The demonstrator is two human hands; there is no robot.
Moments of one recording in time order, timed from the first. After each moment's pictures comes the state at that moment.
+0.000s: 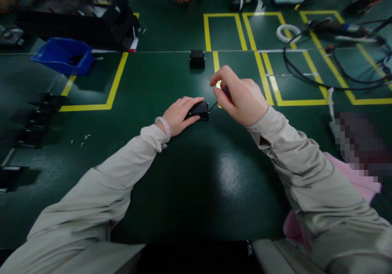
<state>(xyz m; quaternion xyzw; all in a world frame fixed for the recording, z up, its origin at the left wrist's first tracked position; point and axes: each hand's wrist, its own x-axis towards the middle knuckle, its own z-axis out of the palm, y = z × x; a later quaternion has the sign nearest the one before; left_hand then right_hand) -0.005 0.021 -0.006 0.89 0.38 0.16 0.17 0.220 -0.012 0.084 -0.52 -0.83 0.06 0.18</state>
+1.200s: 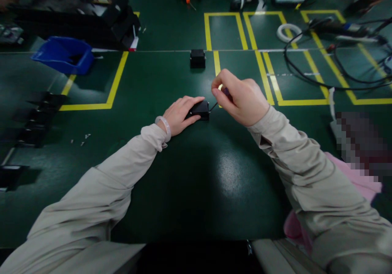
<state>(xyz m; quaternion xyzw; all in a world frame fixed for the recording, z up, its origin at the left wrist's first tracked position) -0.005 0.021 -0.007 0.90 0.37 0.16 0.16 0.220 -0.010 0.078 -0.50 -0.84 0.07 0.20</state>
